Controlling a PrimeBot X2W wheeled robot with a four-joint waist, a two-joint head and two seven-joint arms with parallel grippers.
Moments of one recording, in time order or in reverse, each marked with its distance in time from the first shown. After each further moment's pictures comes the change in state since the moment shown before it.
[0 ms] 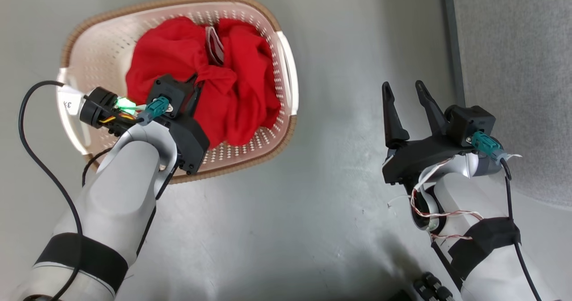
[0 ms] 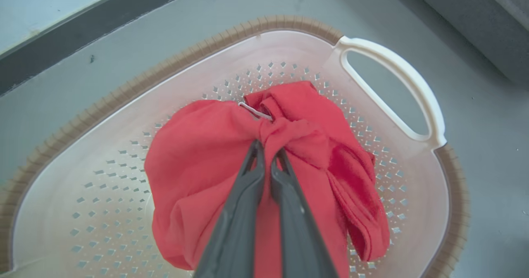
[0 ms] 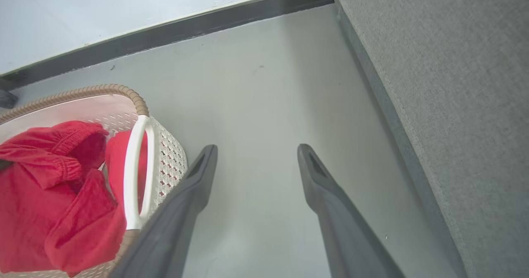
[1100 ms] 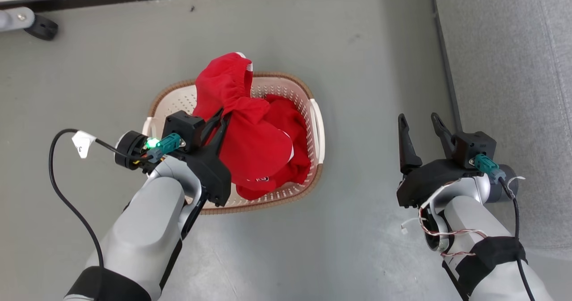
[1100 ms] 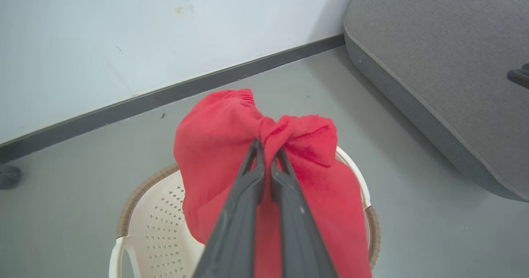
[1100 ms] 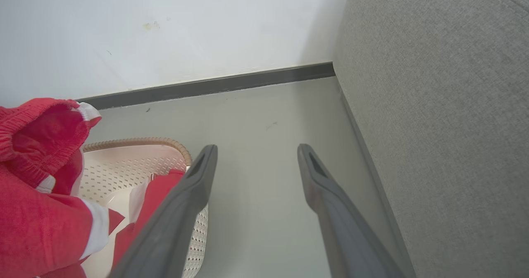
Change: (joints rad) left arm 0.144 -0.048 0.022 -0.078 -0.162 -0.008 -0.045; right arm 0.052 0.000 -0.069 0.119 -0.095 0.000 0.000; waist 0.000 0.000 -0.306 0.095
